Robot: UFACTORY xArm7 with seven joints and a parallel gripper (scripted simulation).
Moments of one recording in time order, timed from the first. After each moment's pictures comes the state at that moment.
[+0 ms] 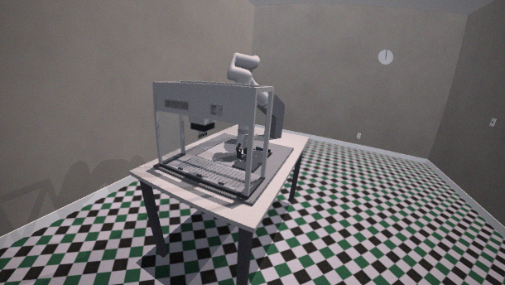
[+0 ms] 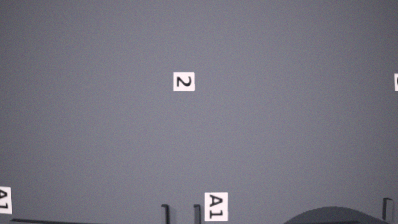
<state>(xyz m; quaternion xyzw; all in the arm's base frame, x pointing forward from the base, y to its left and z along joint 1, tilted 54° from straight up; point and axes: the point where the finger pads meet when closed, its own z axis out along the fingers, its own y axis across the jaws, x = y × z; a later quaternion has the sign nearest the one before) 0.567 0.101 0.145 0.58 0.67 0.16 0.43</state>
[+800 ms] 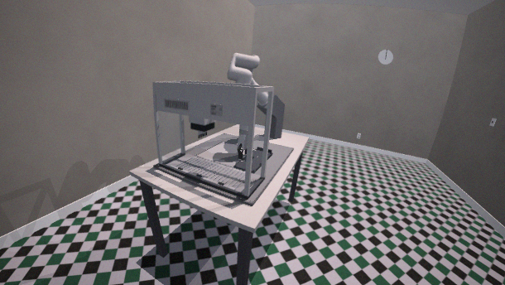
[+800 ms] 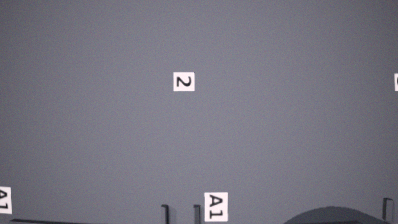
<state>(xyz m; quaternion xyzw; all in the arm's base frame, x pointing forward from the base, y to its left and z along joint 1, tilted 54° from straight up) 0.567 0.110 0.141 0.58 0.67 0.15 0.43</state>
